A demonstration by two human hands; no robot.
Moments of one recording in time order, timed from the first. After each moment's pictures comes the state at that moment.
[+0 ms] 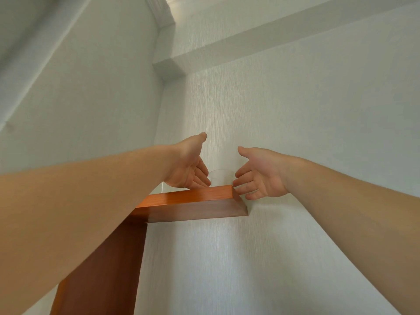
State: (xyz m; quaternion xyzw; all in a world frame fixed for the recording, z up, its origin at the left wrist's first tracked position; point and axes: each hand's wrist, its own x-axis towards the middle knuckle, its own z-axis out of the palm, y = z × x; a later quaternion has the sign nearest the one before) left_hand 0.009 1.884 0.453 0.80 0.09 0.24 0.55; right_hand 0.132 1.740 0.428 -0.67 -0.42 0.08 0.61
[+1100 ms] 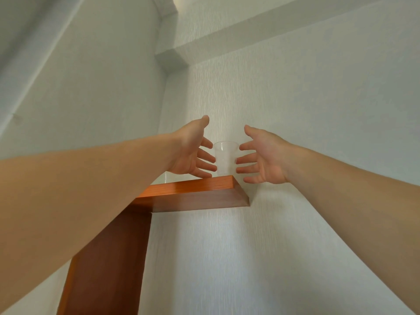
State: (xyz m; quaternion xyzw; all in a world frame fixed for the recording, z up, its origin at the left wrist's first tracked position) left_hand 0.004 1.878 0.450 0.79 0.05 0.34 0.52; right_hand 0.124 1.735 0.428 -0.60 -0.42 0.03 0.68
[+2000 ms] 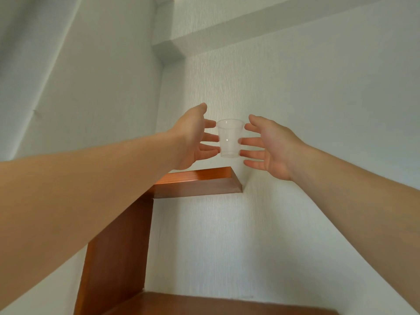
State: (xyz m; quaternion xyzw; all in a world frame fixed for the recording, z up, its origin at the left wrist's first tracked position) left_hand -0.036 1.836 0.416 0.72 -0.02 0.44 0.54; right_hand 0.069 1.697 0.394 -0.53 -0.42 -0.04 0.73
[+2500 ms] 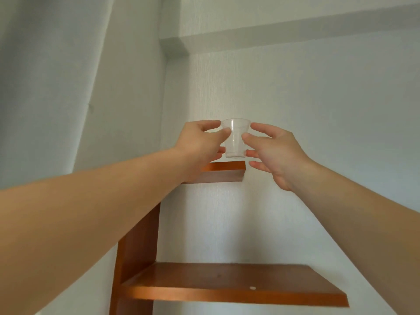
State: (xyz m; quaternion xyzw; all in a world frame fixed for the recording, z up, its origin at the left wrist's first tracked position) left_hand -0.111 1.849 0.363 0.71 -0.11 0.48 0.50; right_hand -0.041 1.702 0.342 -0.55 -0.39 -0.21 0.71
